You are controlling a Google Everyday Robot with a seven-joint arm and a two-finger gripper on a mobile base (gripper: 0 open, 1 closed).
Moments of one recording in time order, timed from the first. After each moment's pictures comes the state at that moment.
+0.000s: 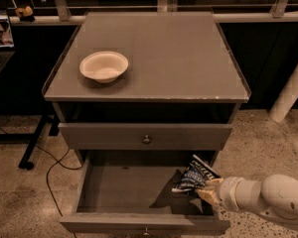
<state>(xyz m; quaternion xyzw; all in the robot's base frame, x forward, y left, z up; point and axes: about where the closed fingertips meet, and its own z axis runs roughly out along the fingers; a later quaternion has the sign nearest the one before) 0.439 -0.199 0.551 -0.30 0.88 0.18 0.33</state>
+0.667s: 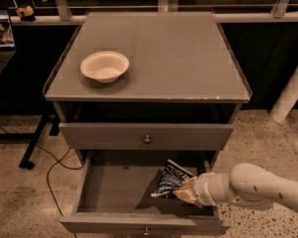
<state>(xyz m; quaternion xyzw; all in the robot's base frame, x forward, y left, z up) 0.455 -0.130 0.511 -0.36 0.86 0.23 0.29</state>
